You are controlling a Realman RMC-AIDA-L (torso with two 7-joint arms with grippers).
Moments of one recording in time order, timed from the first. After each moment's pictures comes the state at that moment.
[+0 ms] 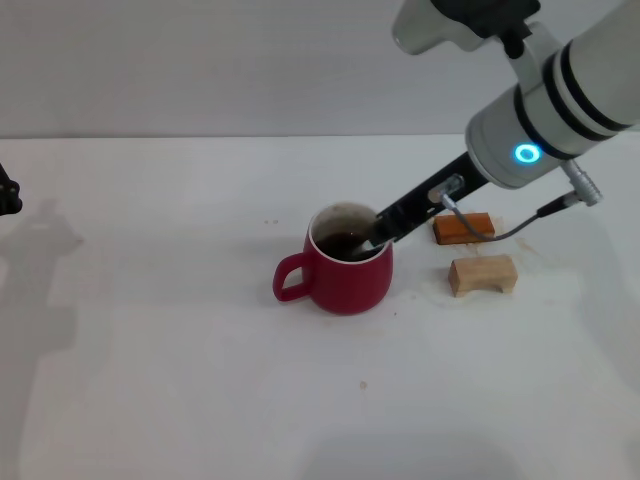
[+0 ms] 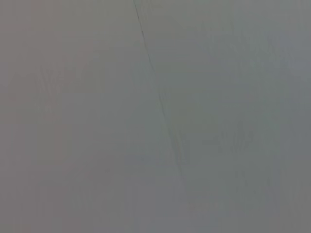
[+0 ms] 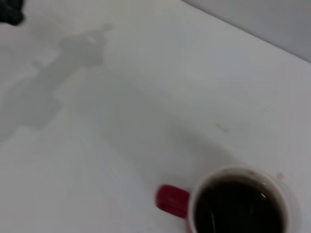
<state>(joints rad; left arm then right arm) -0.46 -2.06 -1.03 -0.13 2.24 1.14 0.17 0.88 2.06 1.71 1.21 -2.46 1.45 -0.35</state>
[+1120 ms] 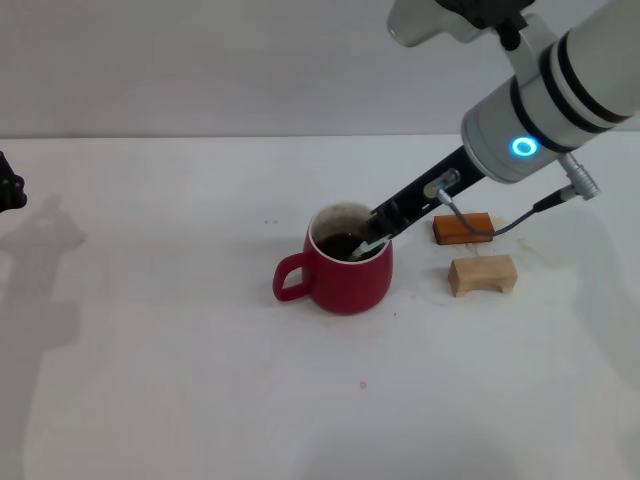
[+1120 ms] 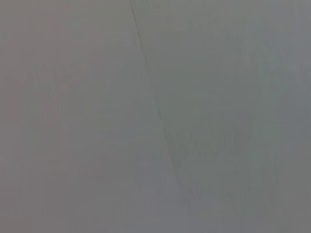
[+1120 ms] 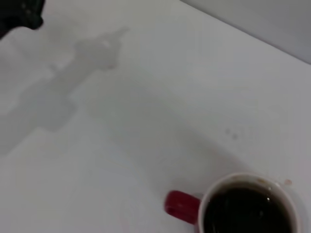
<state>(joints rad) -0.47 -2.06 -1.04 -0.13 2.24 1.13 0.17 0.90 2.06 1.72 1.21 -2.44 1.46 -0.36</state>
